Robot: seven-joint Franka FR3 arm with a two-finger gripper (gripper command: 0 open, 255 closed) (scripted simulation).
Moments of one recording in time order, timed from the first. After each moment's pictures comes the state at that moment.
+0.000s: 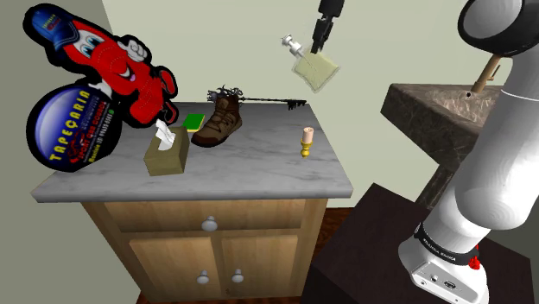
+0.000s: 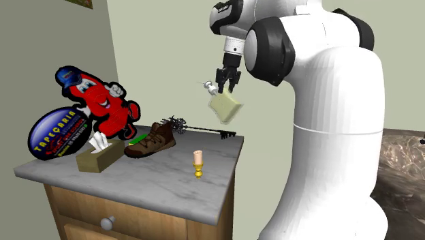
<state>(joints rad) 0.00 0.11 -0.37 -1.38 0.21 1.57 -0.65</state>
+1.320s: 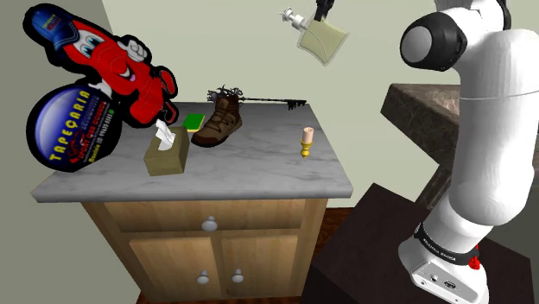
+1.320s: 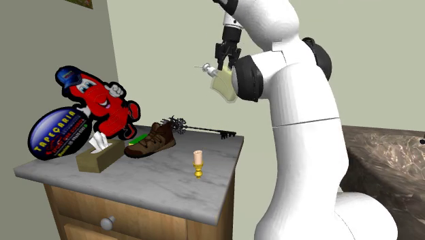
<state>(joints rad) -0.15 0.41 -0.37 -0.64 0.36 1.13 -0.61</state>
